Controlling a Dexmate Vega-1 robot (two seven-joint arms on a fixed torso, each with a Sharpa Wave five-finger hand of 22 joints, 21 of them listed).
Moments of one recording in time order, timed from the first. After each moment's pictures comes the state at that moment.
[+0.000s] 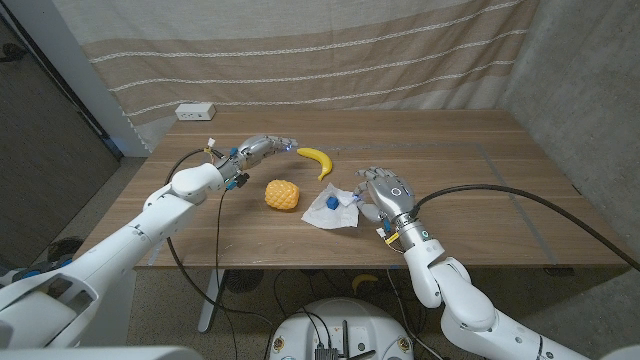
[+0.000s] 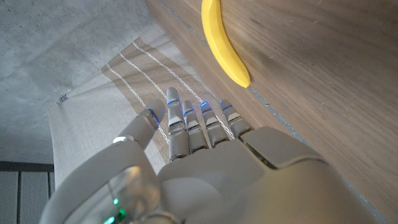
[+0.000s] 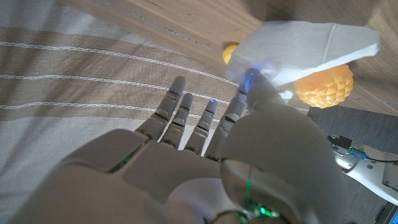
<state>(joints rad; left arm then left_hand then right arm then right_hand) 0.74 0.75 0.48 -1.39 -0.43 -0.25 -0.31 0.49 0.19 0.86 -0.19 0.26 0.74 0.03 0.21 0.18 0.51 -0.11 0.25 0.18 0.31 -0.04 0.20 0.17 0.12 0.08 0.21 0.18 -1.18 -0.73 -0.76 -2.13 -1.09 -0.54 -0.30 1.03 0.07 0.30 -0.14 0.29 1.08 -0.20 0.44 0.27 0.45 -0.21 0.24 0.28 0.24 -0.04 0.37 0.55 0.29 -0.04 0.79 0.17</state>
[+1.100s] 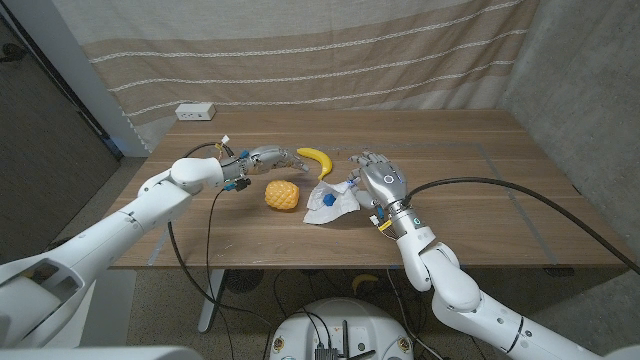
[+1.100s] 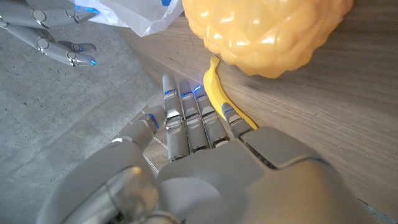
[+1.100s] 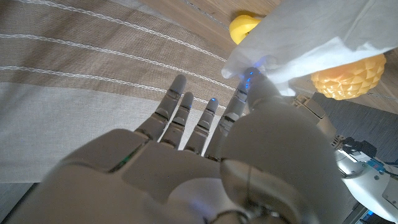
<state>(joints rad) 0.67 0.82 0.56 -1.43 -0.39 -0.19 -0.53 0.29 0.18 0.81 0.04 0.33 0.78 0.13 0.18 0.19 0.85 0.01 0.24 0.18 0.52 -0.05 0.18 0.17 0.04 0.07 0.20 0.18 -1.10 -0.67 -0.76 -2.03 -1.15 -0.47 -0.39 1.05 0.06 0.30 -0.14 0.32 1.09 -0.18 0.43 0.27 0.48 -0.21 0.24 0.28 0.27 -0.04 0.36 0.54 0.31 -0.04 0.79 0.17</state>
